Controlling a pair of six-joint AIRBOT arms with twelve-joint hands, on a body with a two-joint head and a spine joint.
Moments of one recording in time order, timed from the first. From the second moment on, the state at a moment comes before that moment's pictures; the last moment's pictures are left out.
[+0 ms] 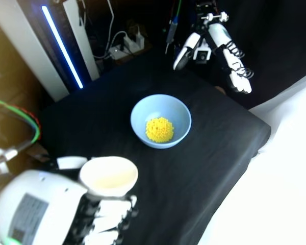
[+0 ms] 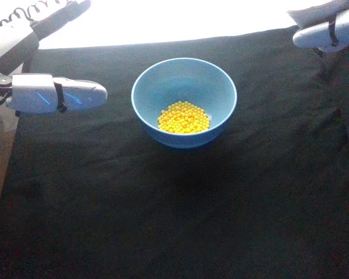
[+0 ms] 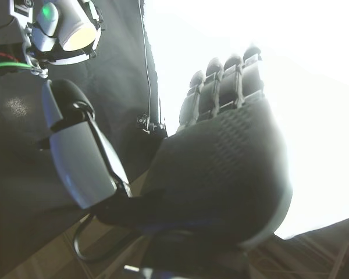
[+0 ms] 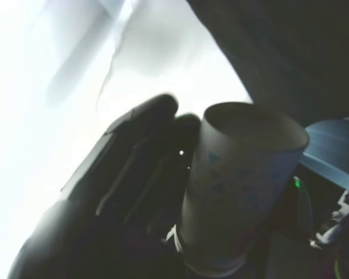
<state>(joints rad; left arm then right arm) 0.87 -0.99 1.28 -0.11 -0.92 0.60 -0.61 -1.15 1.62 -0.03 0.66 -0.35</state>
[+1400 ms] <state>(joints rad) 0.87 -1.03 1.28 -0.10 -0.92 0.59 -0.87 -1.40 1.81 0.44 0.92 -0.21</state>
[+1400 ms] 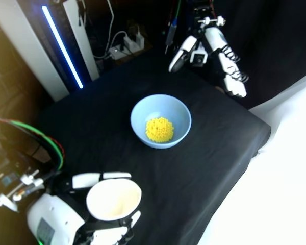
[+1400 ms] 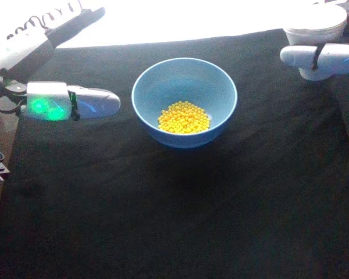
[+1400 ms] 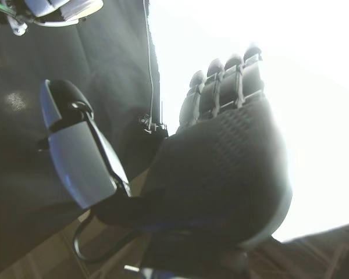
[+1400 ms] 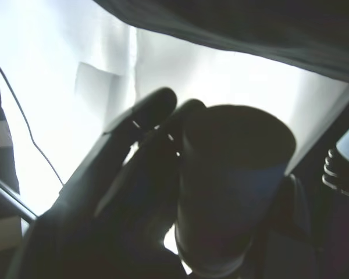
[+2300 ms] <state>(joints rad) 0.87 -1.03 1.29 -0.10 -0.93 0.59 -0.90 -1.41 1.83 0.44 0.92 -0.16</state>
